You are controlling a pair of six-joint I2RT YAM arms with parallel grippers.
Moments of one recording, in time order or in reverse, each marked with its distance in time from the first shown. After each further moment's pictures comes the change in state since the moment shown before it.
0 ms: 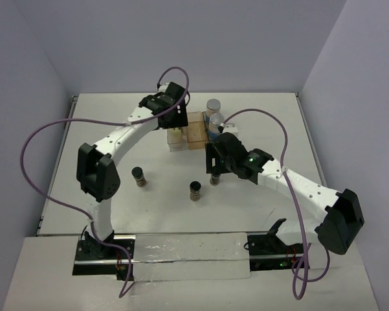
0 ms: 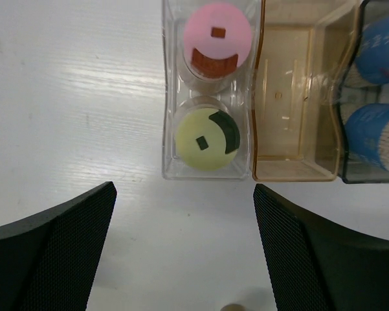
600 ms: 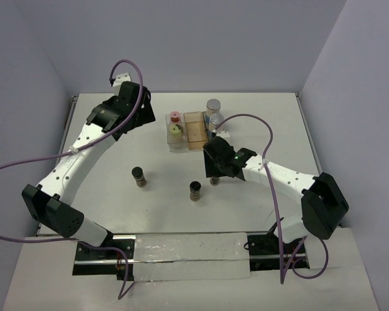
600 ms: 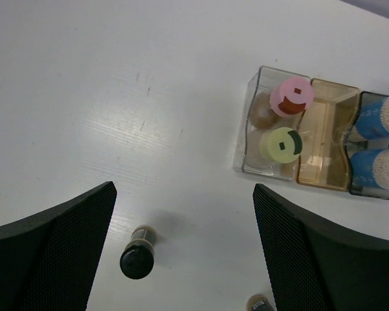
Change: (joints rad) left arm 0.102 -0.496 -0.243 -0.008 -0.126 0.009; right arm 0.000 0.172 -0.029 0.035 0.023 -0.001
